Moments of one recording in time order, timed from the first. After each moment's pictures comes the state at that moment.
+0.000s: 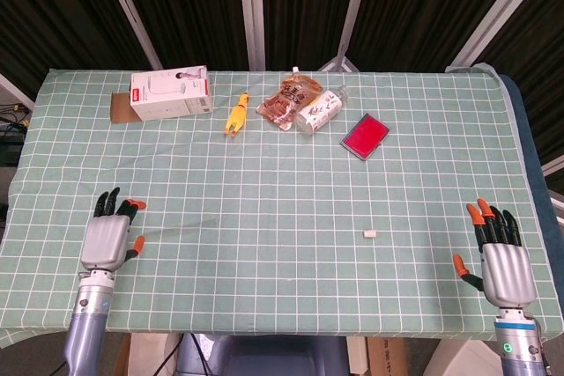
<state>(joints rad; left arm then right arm) -0.28 -1.53 -0.18 -1.81 1.14 1.38 0.76 0.07 -1.25 0.09 -1.67 -1.47 1.51 -0.19</state>
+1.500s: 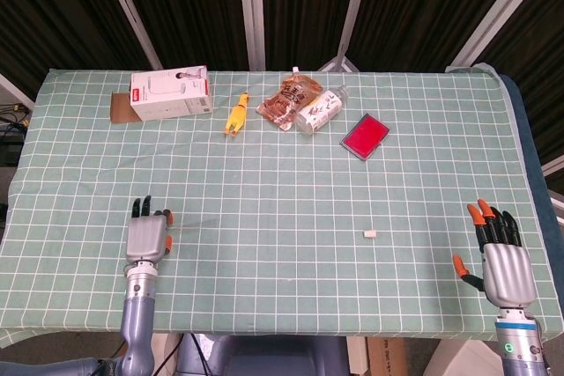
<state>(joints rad) -0.43 -1.81 -0.21 -1.58 0.88 1.42 0.97 0.07 -1.24 0.09 -1.68 -1.46 1.50 -0.16</state>
